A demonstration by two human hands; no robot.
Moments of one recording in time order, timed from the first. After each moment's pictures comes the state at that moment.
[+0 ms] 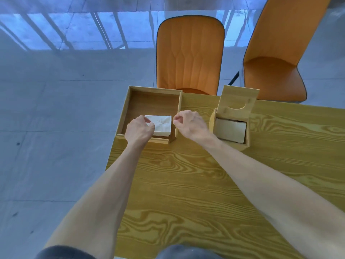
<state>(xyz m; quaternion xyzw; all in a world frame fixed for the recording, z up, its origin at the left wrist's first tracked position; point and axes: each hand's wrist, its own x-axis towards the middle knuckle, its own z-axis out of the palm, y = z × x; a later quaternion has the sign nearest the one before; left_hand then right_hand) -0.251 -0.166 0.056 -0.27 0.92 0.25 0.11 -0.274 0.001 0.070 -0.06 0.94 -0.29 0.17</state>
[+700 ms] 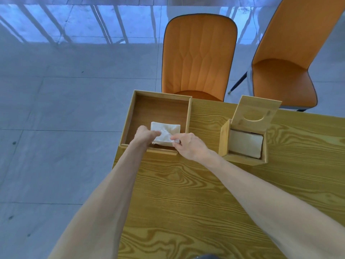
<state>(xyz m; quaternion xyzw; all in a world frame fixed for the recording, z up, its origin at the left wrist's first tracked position) -0.292 -0.194 0.021 -0.38 0.75 0.47 0.25 -0.279 -0.028 0.019 -0.10 0.92 -0.24 0.31</state>
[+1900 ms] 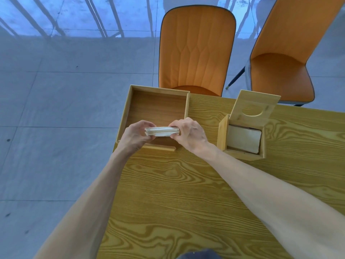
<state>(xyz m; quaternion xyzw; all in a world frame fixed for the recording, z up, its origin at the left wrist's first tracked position) -0.261 -0.233 0.008 -0.11 0.84 0.50 0.16 -0.288 -0.026 0.014 -0.18 0.95 -0.23 0.10</state>
